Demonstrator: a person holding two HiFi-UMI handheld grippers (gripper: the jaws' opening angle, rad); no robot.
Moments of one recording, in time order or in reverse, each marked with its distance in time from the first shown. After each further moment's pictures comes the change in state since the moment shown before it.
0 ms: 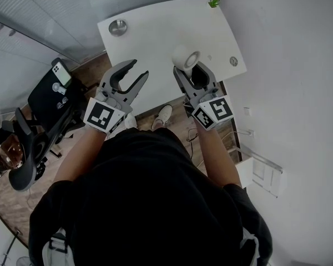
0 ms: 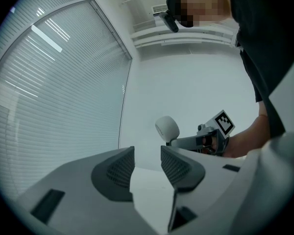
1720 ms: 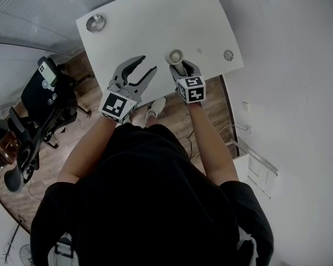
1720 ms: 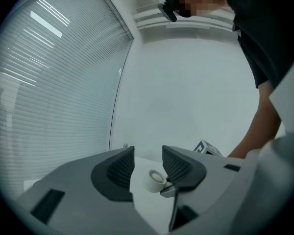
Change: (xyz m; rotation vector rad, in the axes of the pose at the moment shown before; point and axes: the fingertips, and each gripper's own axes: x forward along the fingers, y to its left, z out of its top) left arm 0.140 -0.039 -0.113 -0.051 0.108 0.015; right arm -0.020 -0.190 -0.262 0.030 0.622 -0.173
